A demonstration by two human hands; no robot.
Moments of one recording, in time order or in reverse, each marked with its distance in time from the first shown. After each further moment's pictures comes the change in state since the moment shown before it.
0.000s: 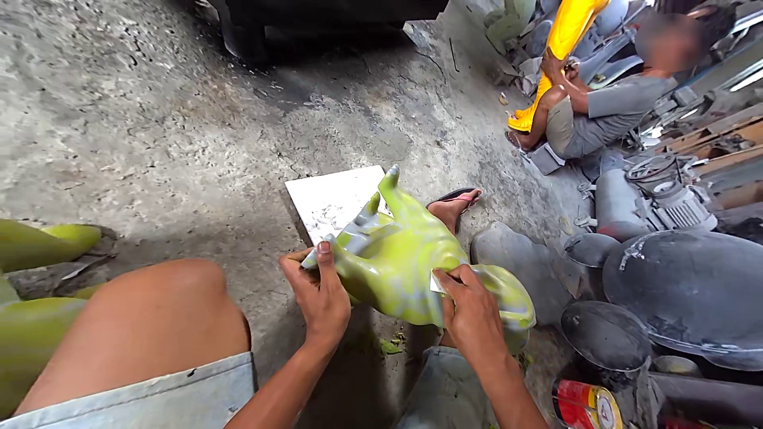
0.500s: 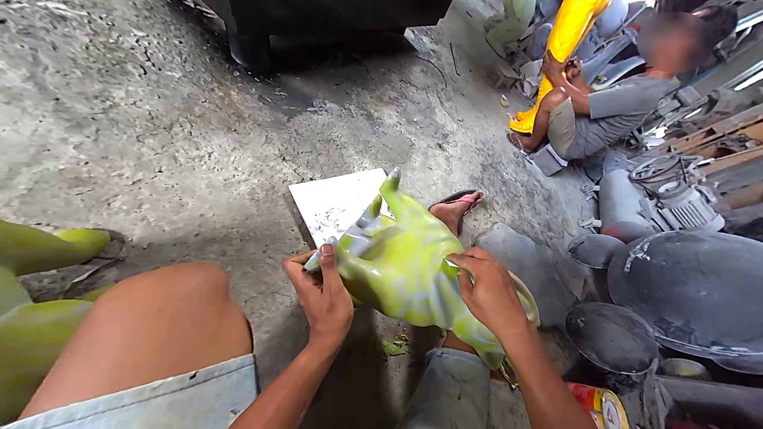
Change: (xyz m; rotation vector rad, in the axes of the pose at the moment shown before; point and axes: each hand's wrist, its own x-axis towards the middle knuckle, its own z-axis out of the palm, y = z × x) left_hand -0.001 0.002 0.001 -0.015 0.021 -0.008; right_hand 0.037 0.028 -0.021 0.108 -0.040 -0.017
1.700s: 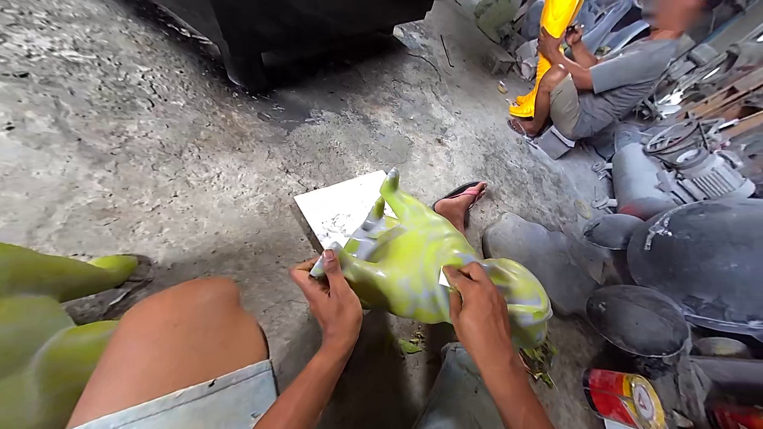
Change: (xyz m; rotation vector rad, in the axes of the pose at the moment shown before) left_hand 0.000 -0.004 0.002 0.020 0.019 0.027; right_hand -0.043 -0.039 0.031 -0.023 0.106 0.173
